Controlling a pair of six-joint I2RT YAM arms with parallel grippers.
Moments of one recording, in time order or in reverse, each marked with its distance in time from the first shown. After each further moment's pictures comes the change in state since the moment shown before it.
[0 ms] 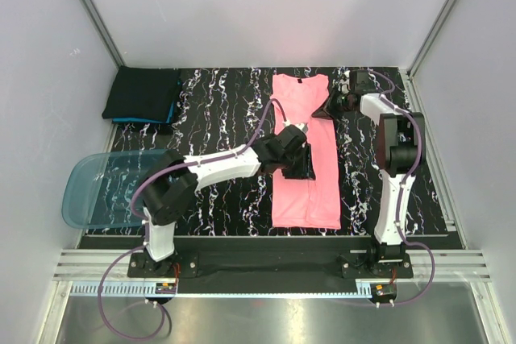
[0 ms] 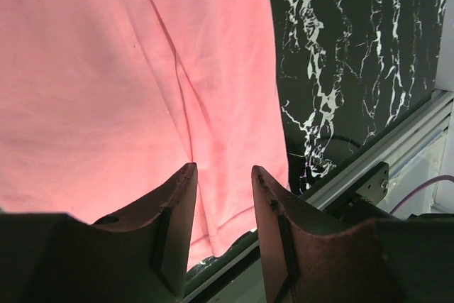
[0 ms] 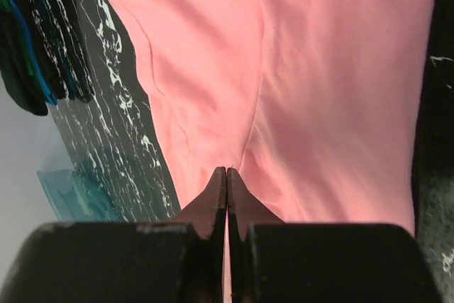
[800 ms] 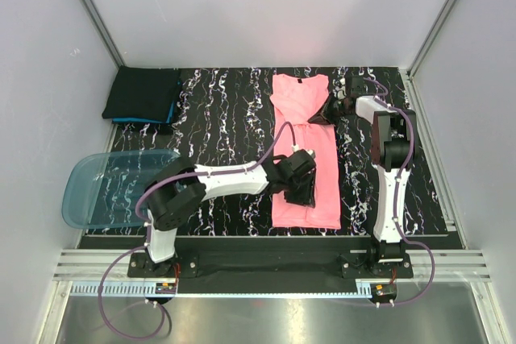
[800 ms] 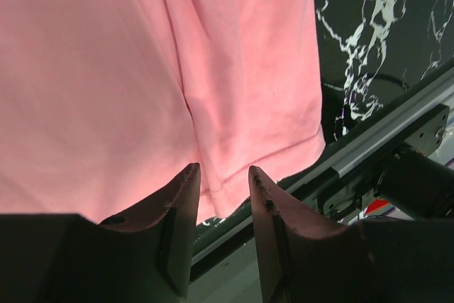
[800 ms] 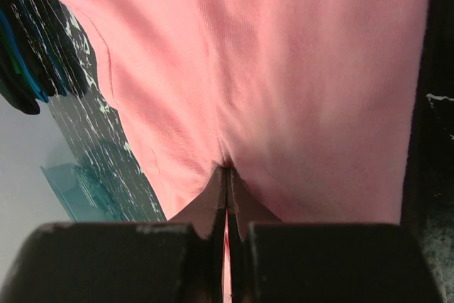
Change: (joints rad) left arm -0.122 0.017 -0.076 -0.040 0.005 -0.023; right arm 0.003 0.130 0.064 -0.010 -0.059 0.014
